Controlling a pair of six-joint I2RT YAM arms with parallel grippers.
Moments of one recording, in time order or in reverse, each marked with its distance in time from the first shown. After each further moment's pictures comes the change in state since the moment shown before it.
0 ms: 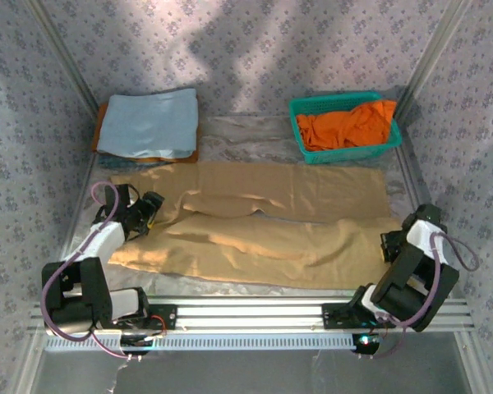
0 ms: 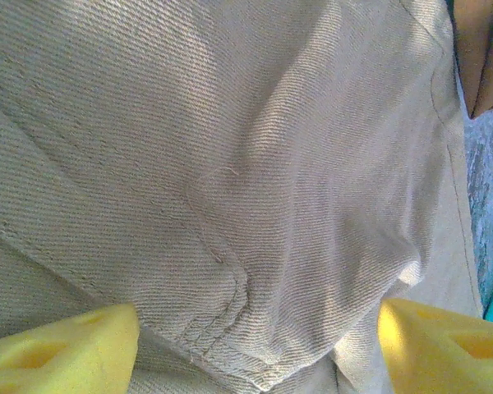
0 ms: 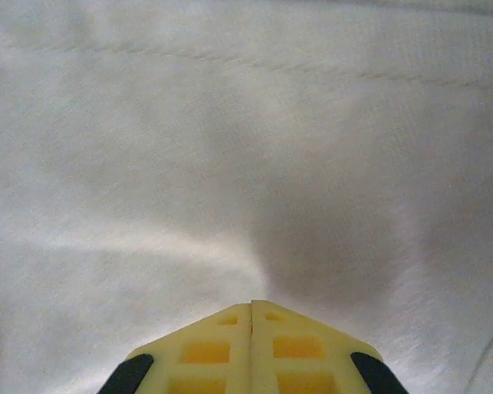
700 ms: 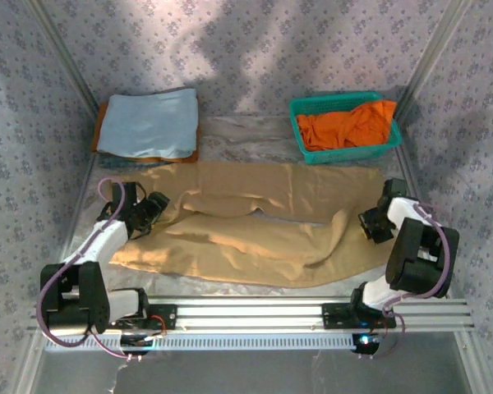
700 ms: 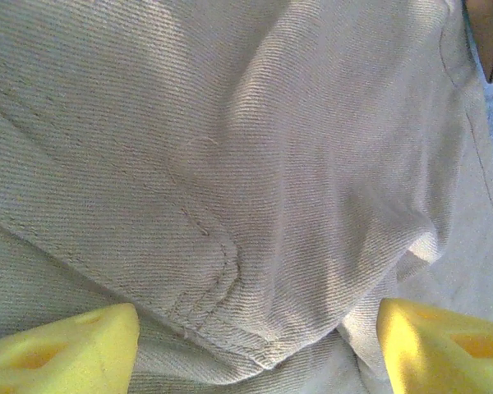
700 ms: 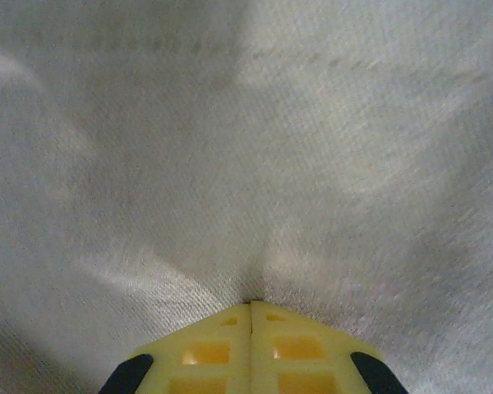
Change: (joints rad) left arm -0.075 -0.014 0.034 -0.072 -0.081 0.036; right arm 0.255 0.219 0.089 0.185 0.011 0.066
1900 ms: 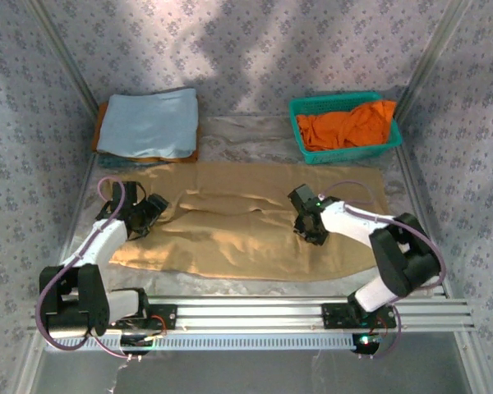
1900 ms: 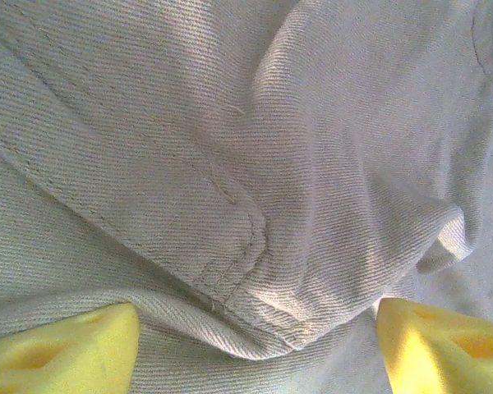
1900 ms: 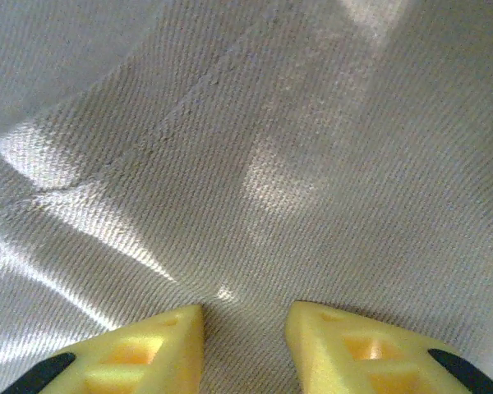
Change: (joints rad) left arm -0.010 -0.014 0.024 -0.087 -0.059 0.042; right arm 0.885 0.013 -0.011 0.065 0.213 0.182
